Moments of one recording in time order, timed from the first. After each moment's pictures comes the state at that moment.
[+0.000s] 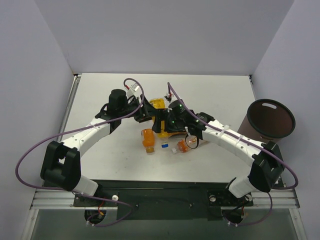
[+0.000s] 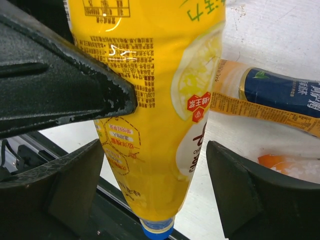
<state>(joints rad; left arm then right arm) -0.41 1.48 1.01 0.05 0.64 -0.91 0.80 1.48 1.17 -0.41 0.02 0.58</state>
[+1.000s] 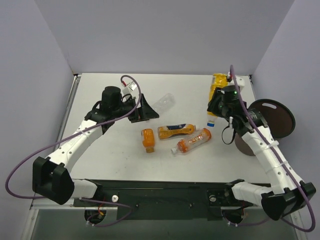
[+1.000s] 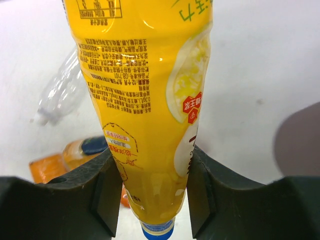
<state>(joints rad) -0.41 1.36 1.10 -0.26 0.64 -0.71 0.40 1.18 1.23 -0.67 0.29 0.45</state>
